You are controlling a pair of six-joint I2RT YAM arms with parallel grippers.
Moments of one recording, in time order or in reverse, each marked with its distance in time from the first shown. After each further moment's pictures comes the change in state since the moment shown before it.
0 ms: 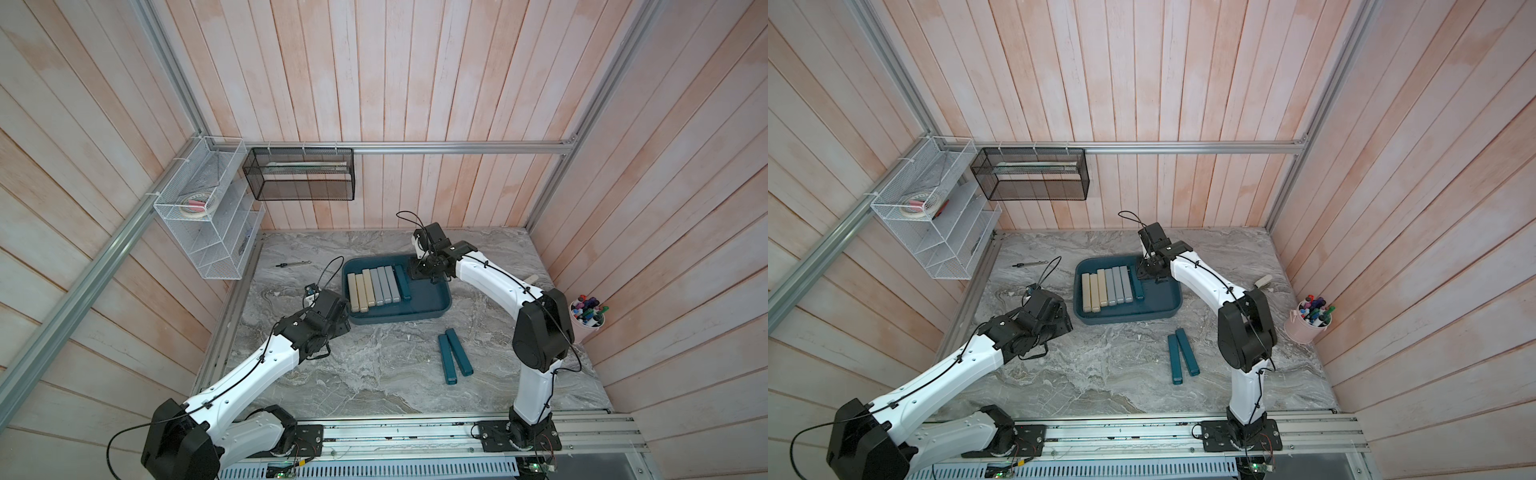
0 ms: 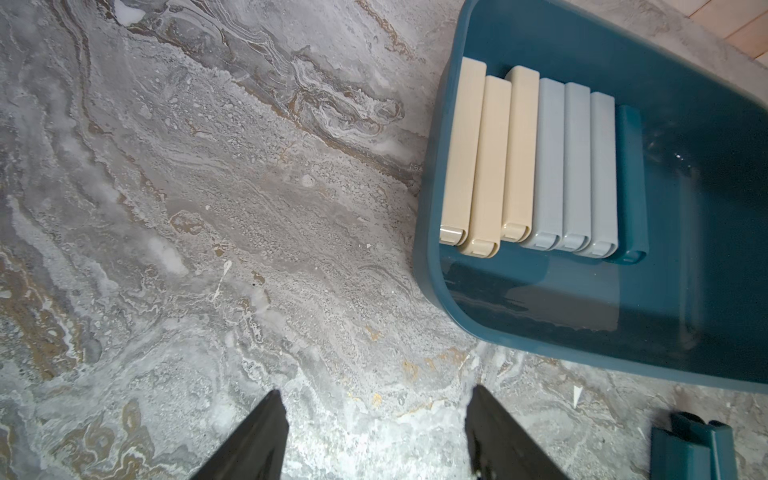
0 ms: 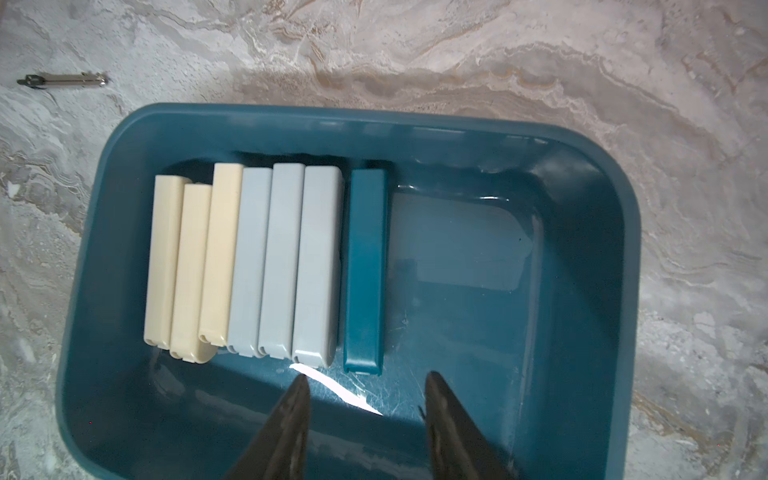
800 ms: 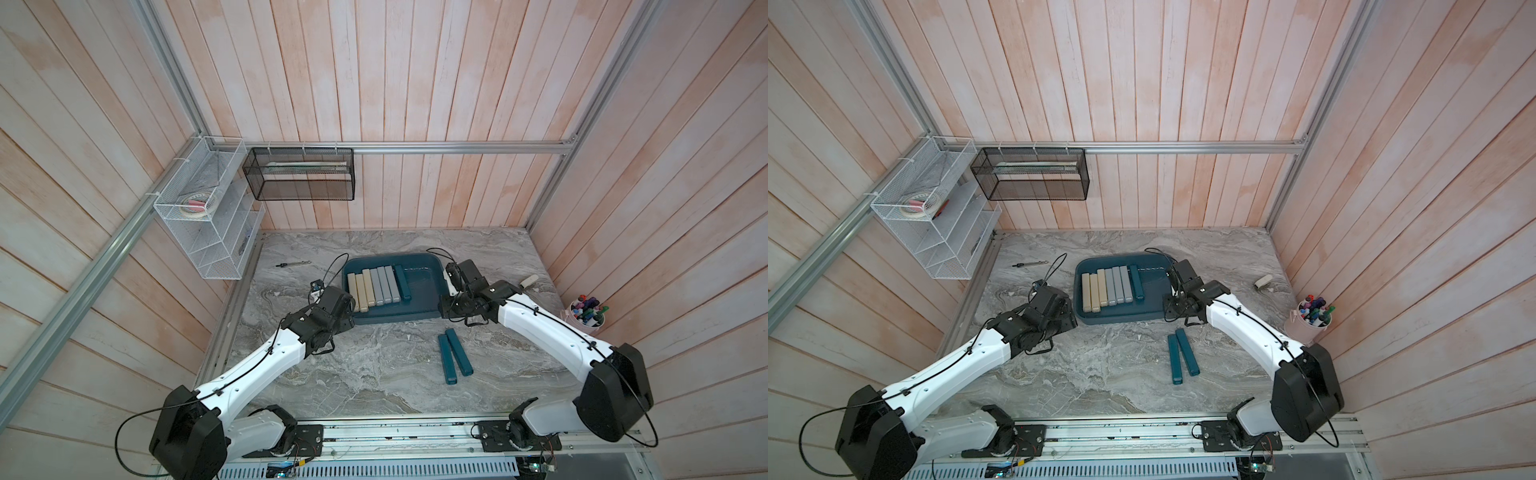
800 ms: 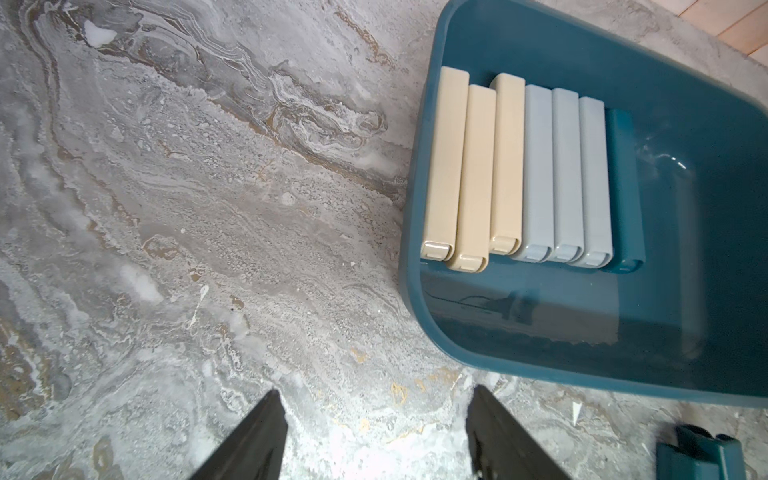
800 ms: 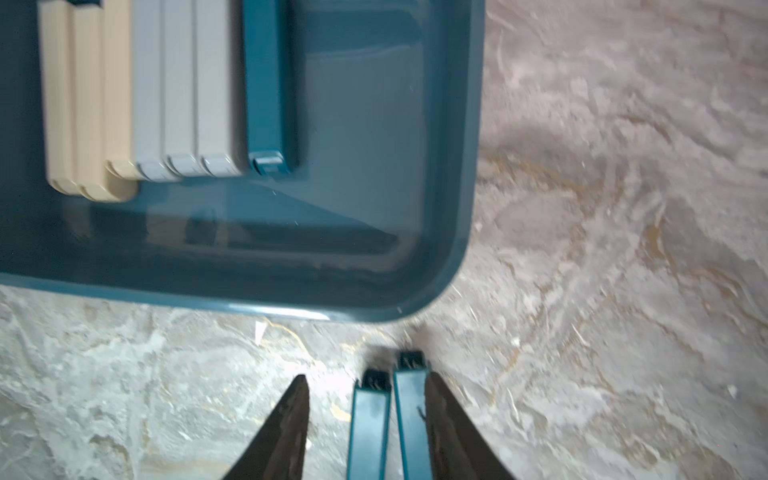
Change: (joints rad) left arm 0.000 0.080 0.017 0.076 -0.002 0.035; right arm 0.001 -0.530 -0.589 -0.045 0.097 0.071
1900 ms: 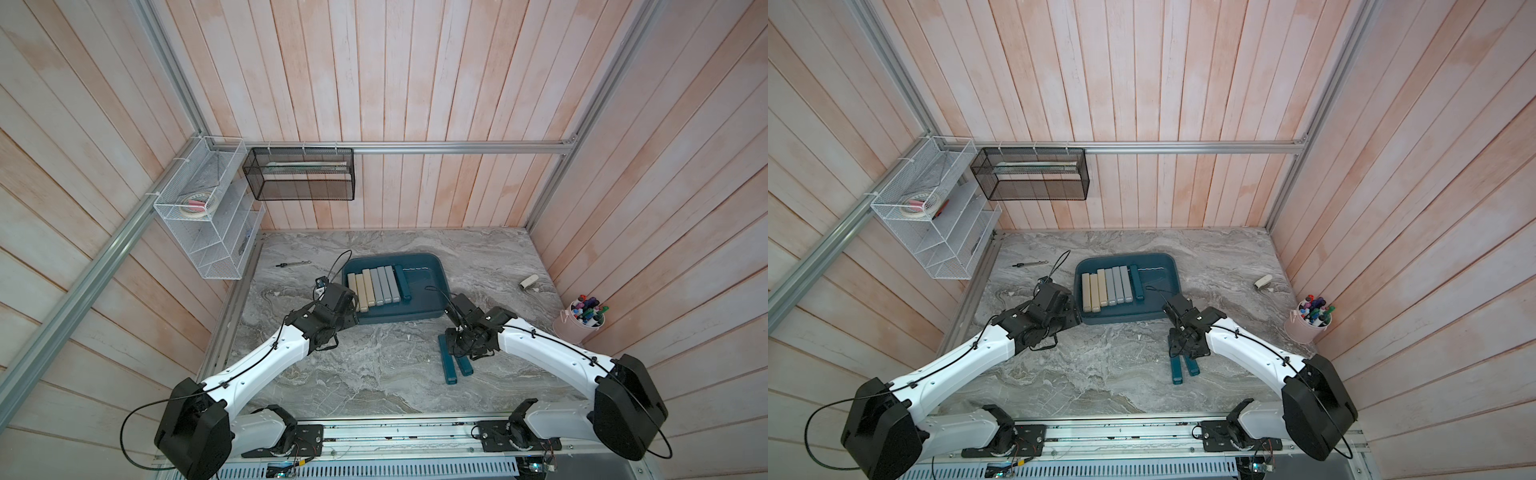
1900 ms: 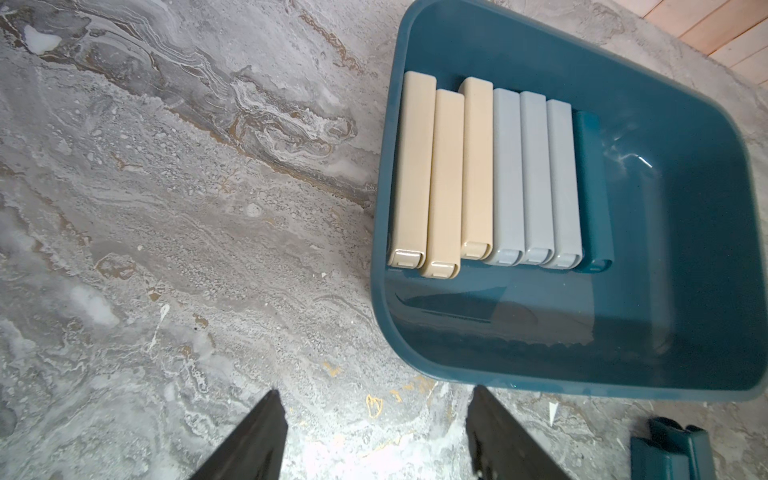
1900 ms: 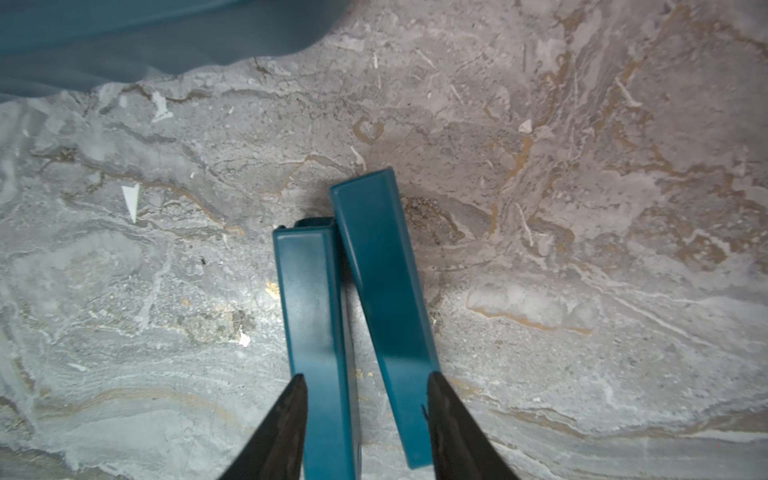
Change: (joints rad) left arm 0.000 0.028 0.012 0.057 0.033 0.017; right arm 0.117 -0.073 -0.221 -0.081 0.023 0.245
